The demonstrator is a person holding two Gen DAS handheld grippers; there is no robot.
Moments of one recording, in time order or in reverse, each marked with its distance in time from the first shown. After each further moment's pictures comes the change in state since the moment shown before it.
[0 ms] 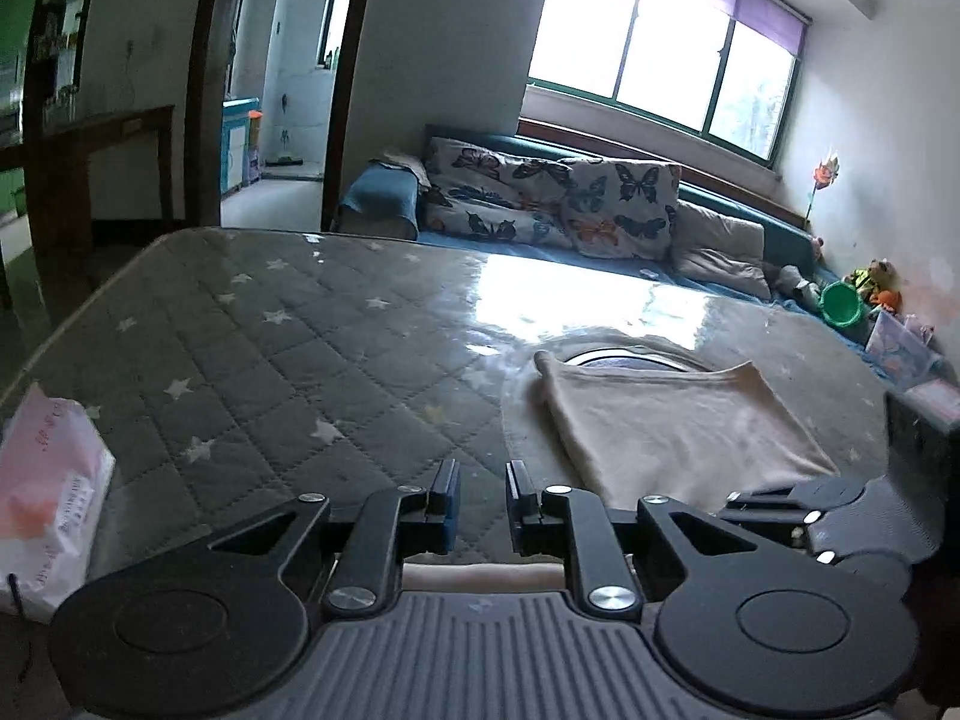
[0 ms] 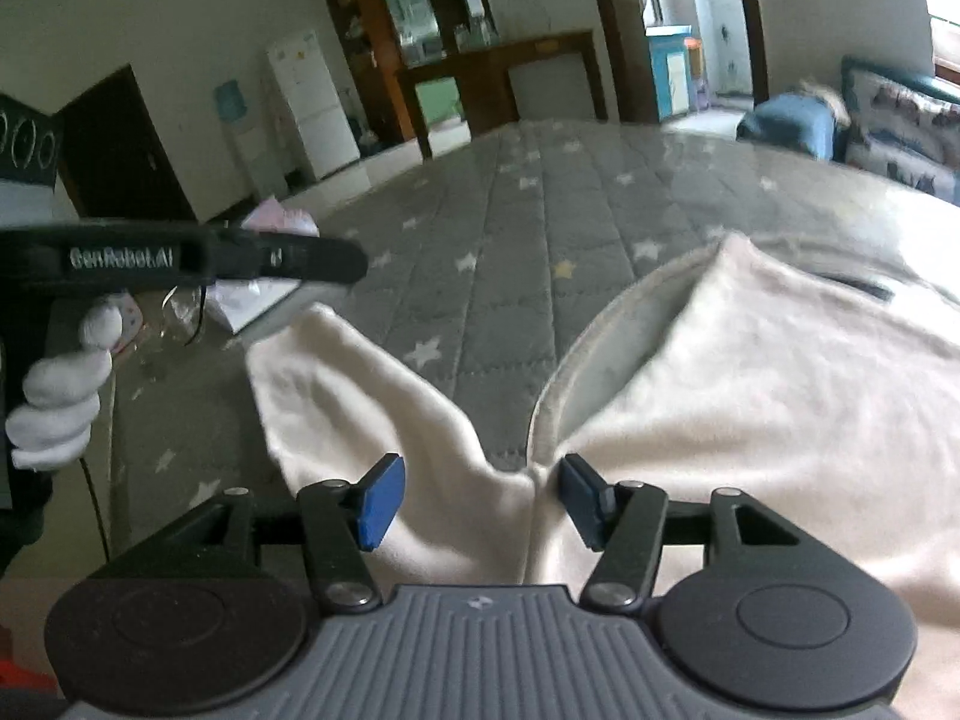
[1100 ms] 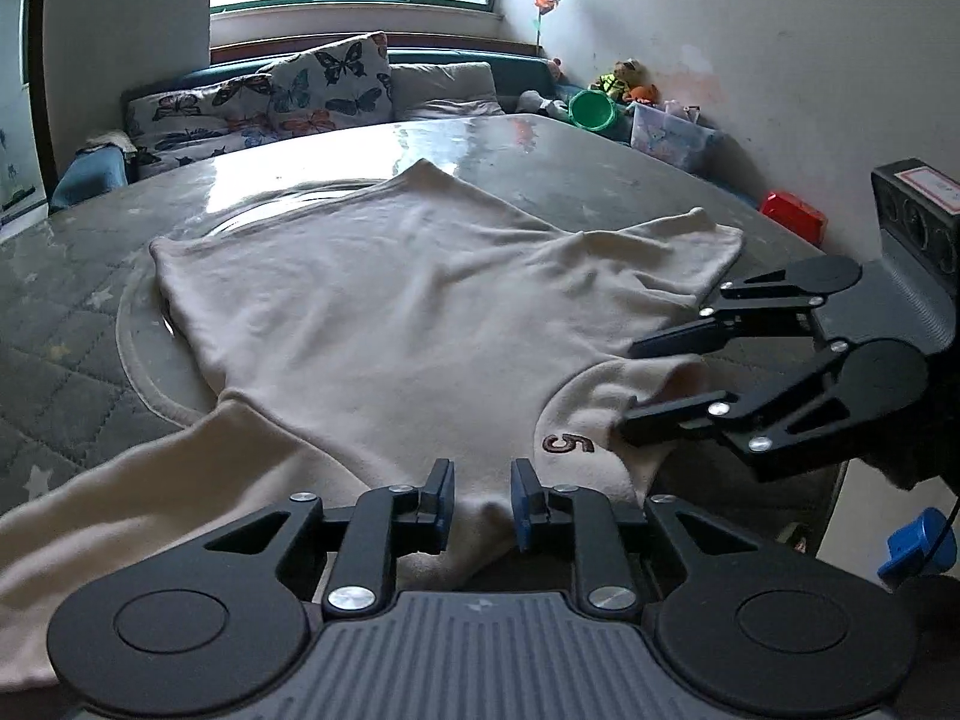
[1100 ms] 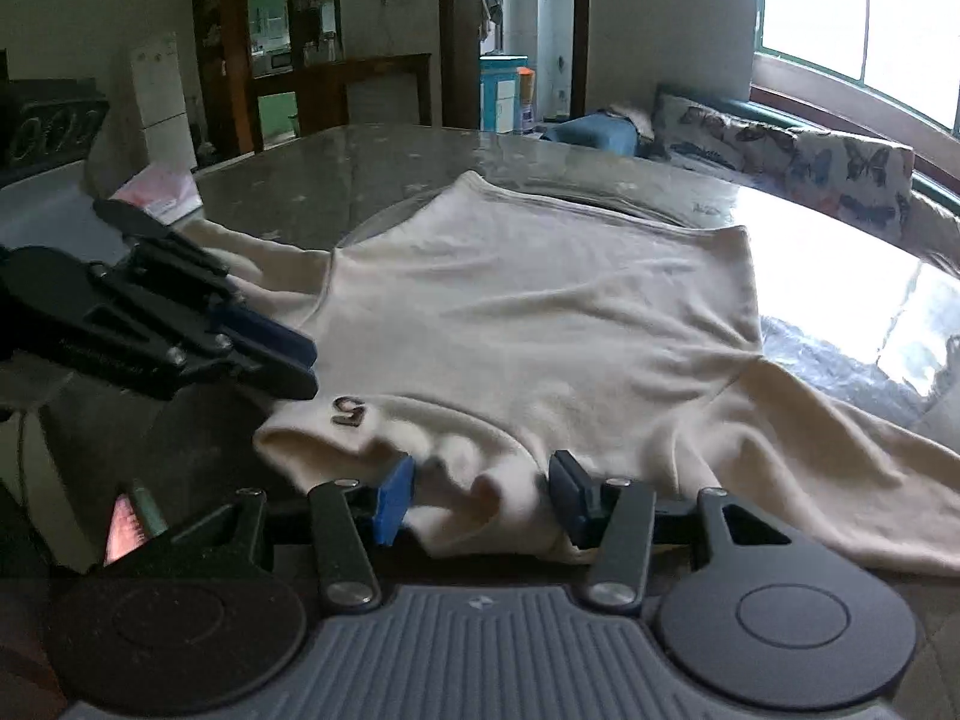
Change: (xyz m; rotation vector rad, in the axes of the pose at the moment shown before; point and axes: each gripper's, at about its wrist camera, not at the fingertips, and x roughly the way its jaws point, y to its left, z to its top) left arm 0.030 -0.123 -0.076 0.433 0.215 -0.398; right arm -0.146 0.003 -0.125 0.069 -0.085 -0.392
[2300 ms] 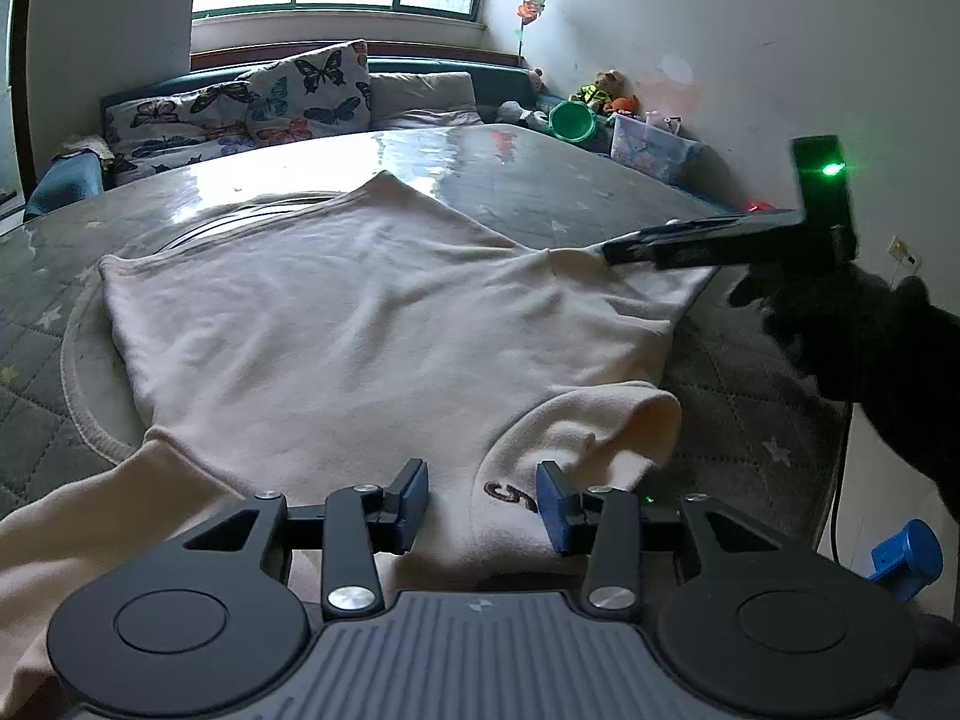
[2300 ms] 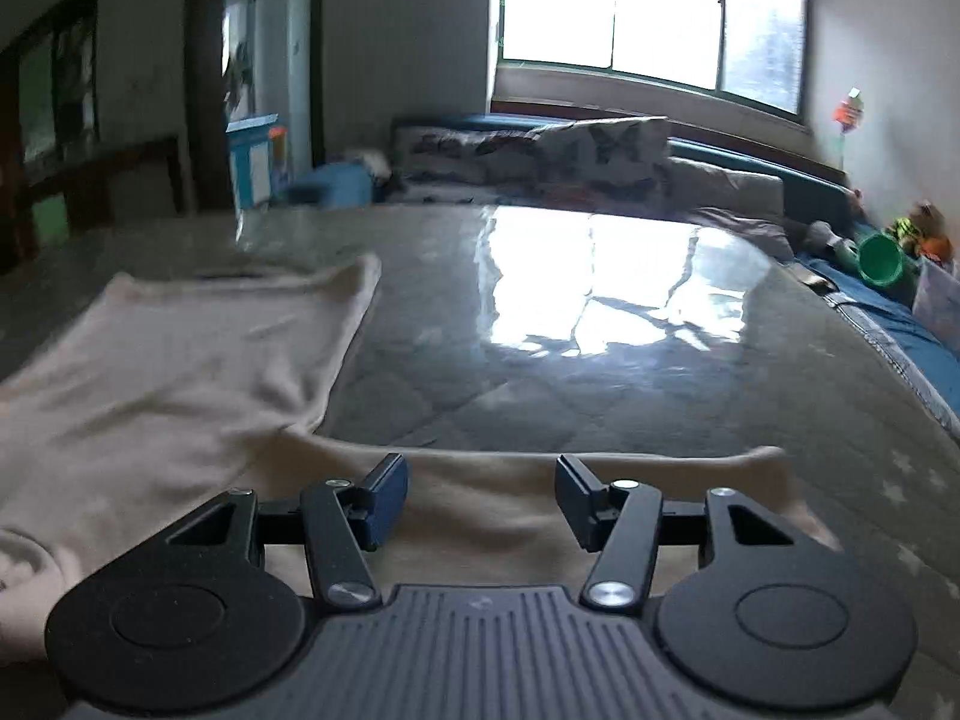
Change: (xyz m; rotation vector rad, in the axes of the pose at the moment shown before) left arm 0.024 -0.016 0.008 -0.016 -0.016 -0.044; right arm 0.021 -0.144 0.000 0.238 -0.078 -0.419
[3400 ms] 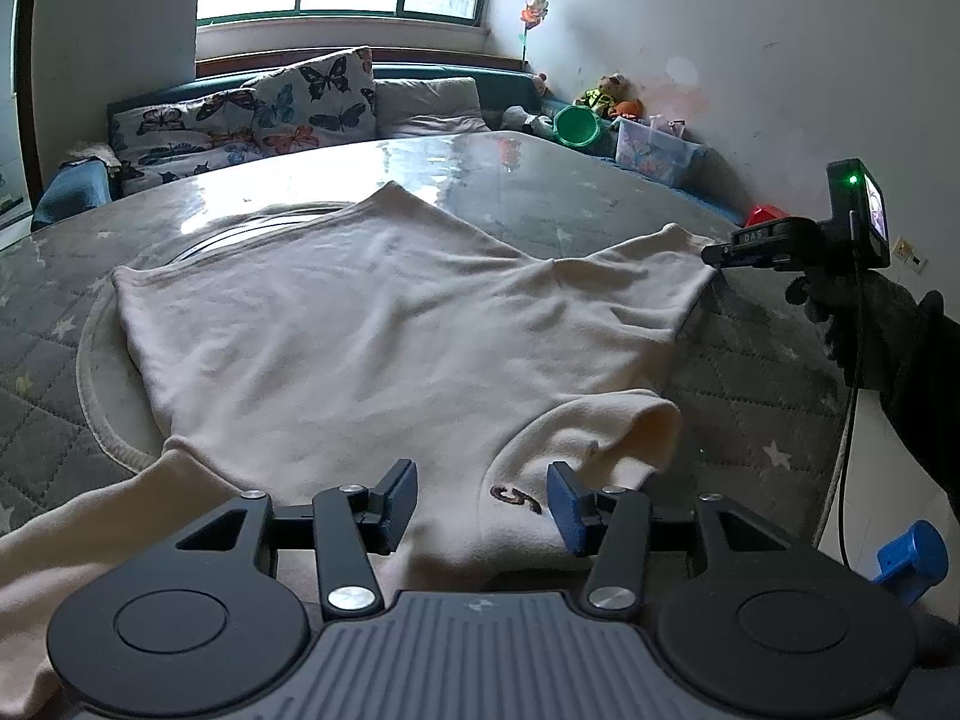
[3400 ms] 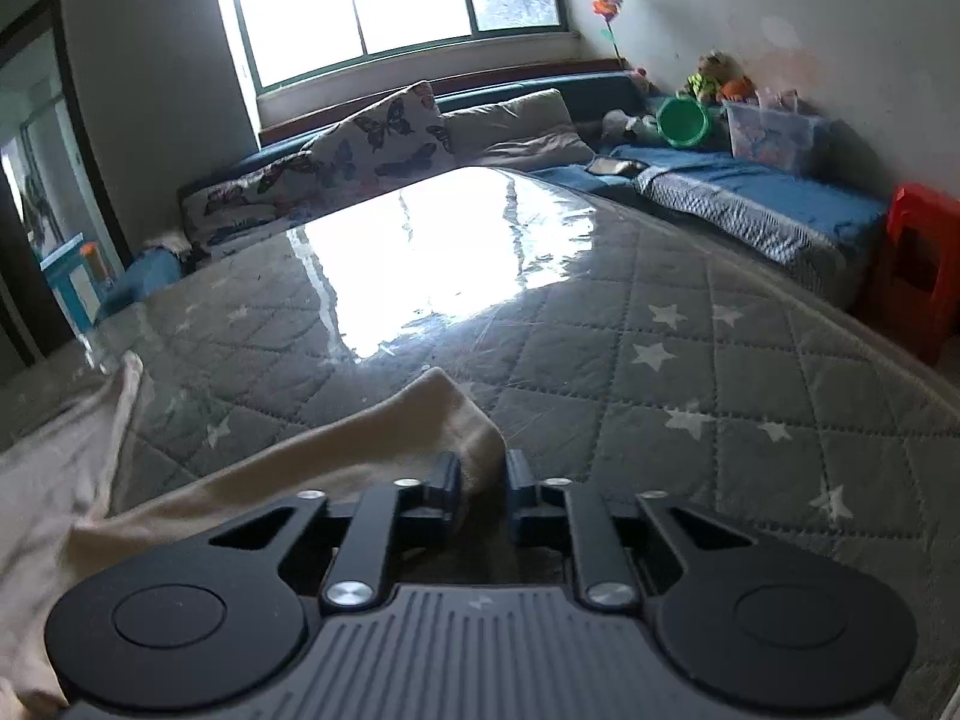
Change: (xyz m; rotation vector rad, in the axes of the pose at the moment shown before) left arm -0.006 -0.001 0.005 0.010 -0.011 0.016; right arm -0.037 -0.115 -0.030 0.489 -0.004 -0.213
